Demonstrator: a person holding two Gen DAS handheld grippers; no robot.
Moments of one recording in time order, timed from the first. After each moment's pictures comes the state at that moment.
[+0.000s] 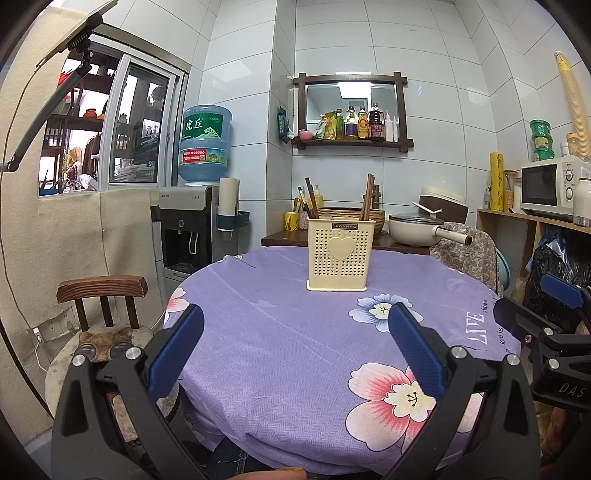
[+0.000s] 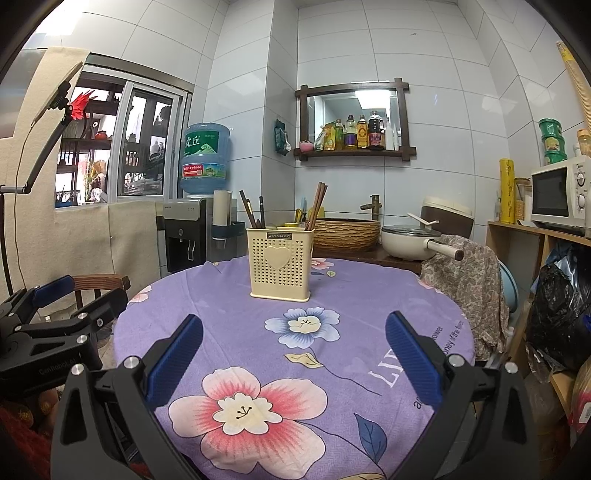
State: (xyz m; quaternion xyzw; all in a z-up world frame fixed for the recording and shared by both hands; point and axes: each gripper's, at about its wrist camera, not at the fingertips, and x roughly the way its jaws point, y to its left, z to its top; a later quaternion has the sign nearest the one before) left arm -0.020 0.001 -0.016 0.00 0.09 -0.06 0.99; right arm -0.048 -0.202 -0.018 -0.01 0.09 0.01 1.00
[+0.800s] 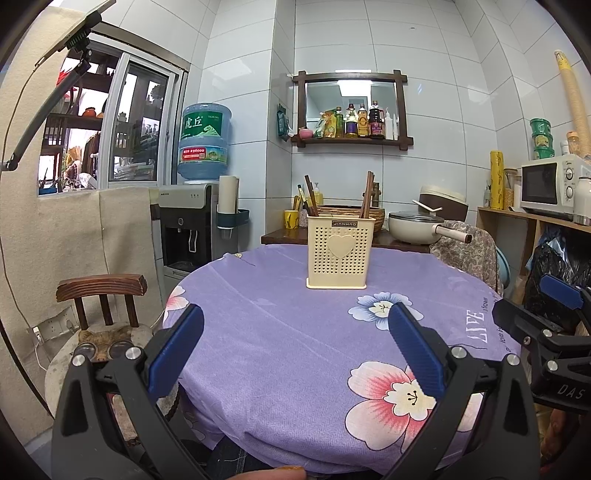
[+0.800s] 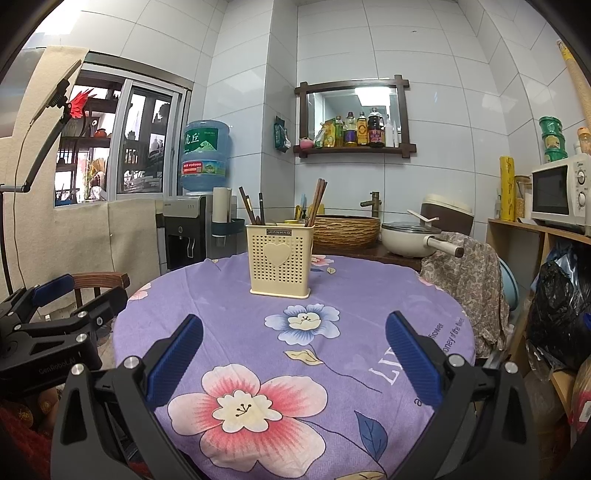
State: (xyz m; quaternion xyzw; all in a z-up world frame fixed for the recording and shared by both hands) left arm -0.019 0.001 -0.018 0.00 0.09 -0.06 0.99; right arm -0.047 -0.206 -0.021 -0.01 0.09 0.01 1.00
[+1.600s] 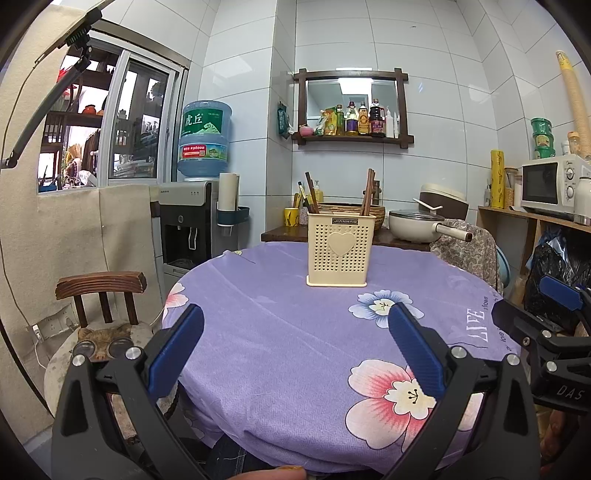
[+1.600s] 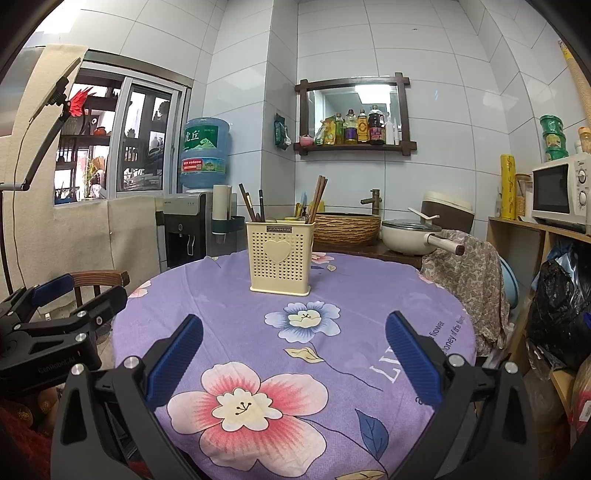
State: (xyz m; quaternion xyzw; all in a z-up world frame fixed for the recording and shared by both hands) left arm -0.017 0.001 -0.022 0.00 0.10 -0.06 0.99; right arm -0.045 -0.209 -0.022 -0.01 0.10 0.01 0.99
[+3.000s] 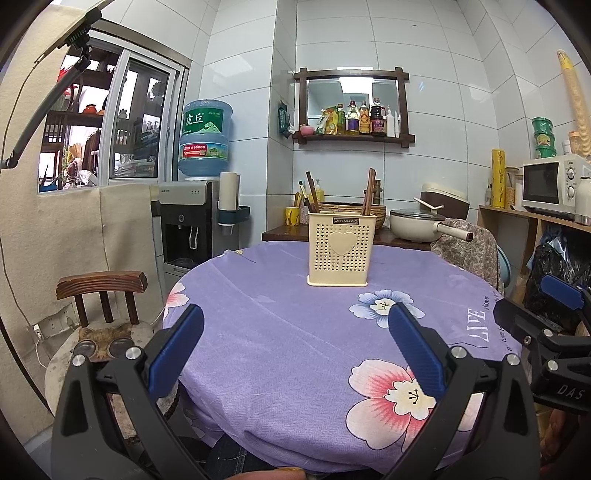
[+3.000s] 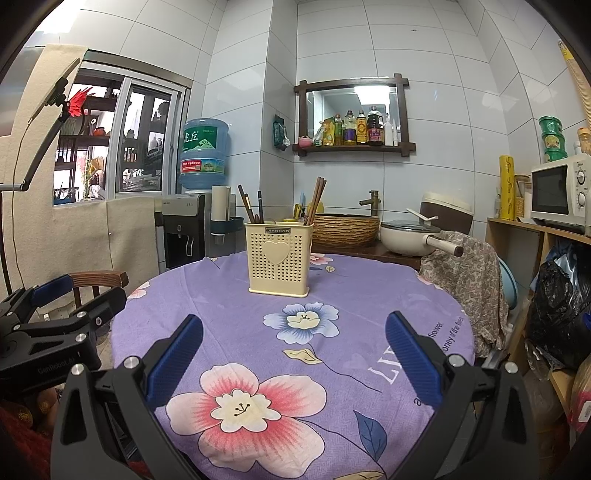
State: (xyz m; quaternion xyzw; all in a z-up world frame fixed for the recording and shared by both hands) left arm -0.016 0.002 -0.020 0.00 0.10 -0.06 0.99; right arm -0.045 -0.209 -0.020 -0.01 0.10 0.01 1.00
